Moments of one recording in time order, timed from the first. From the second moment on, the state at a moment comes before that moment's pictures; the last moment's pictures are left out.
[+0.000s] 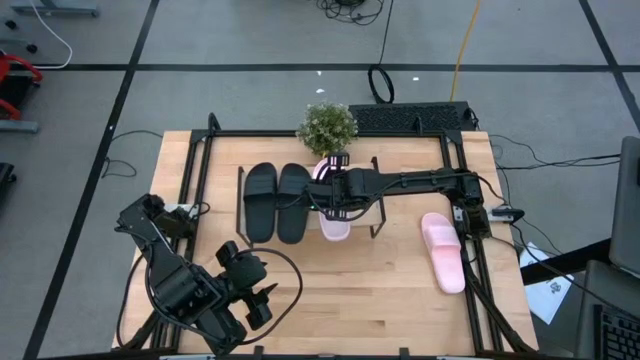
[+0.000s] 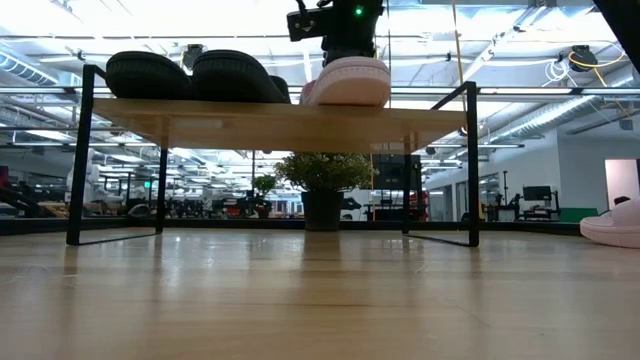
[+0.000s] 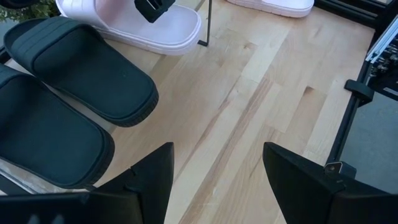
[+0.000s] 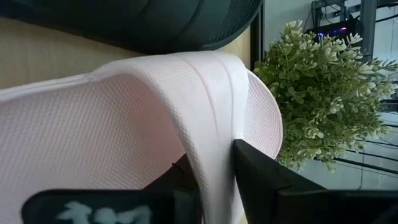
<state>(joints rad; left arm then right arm) -0.80 1.84 2.08 -1.57 -0.68 -1.29 0.03 2.03 1.93 -1.19 0.65 -0.09</state>
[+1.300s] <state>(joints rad) -0.80 1.84 2.08 -1.57 -0.68 -1.29 0.06 1.98 1.93 -1.22 0.56 -0.06</state>
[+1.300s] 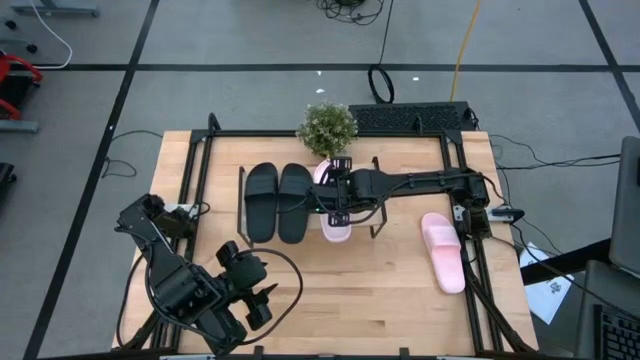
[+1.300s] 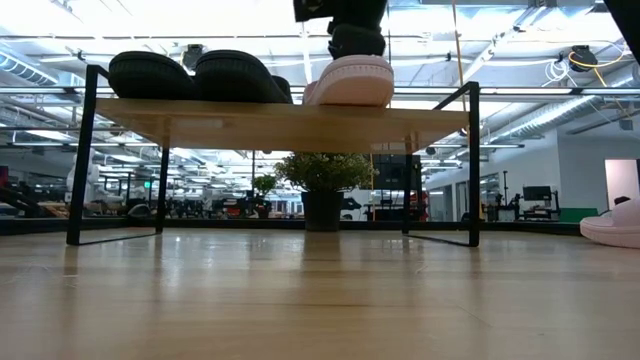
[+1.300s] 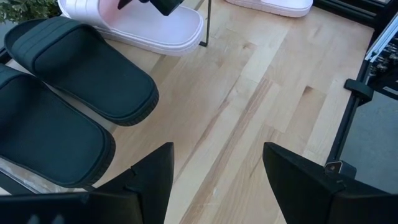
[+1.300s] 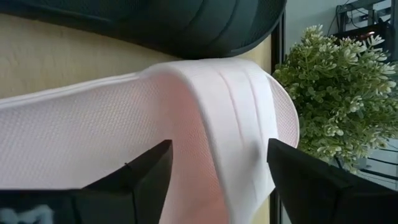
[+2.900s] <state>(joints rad) -0.81 1.84 2.08 -1.57 -0.68 -1.24 0.51 1.50 1.56 -1.59 0.08 0.66</state>
